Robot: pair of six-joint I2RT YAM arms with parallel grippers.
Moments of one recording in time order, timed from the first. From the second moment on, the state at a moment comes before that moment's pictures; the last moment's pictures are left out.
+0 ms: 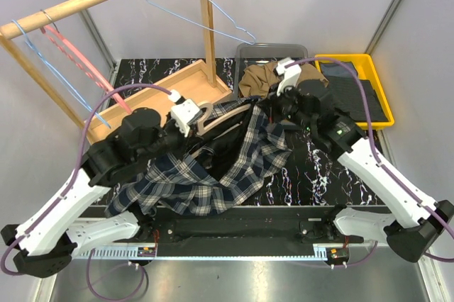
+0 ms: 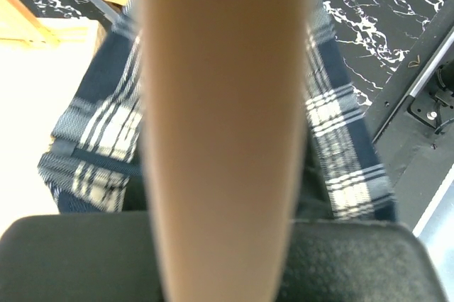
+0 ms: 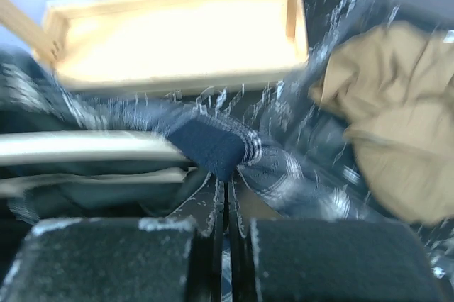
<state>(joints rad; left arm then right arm) -0.83 0.87 1.25 -0.80 0.06 0.02 0.66 1.14 1.19 -0.35 -0.04 0.16</state>
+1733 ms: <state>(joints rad) -0.83 0.90 1.35 -0.82 0.31 0.19 0.67 1.04 1.57 -0.78 -0.69 -0.34</state>
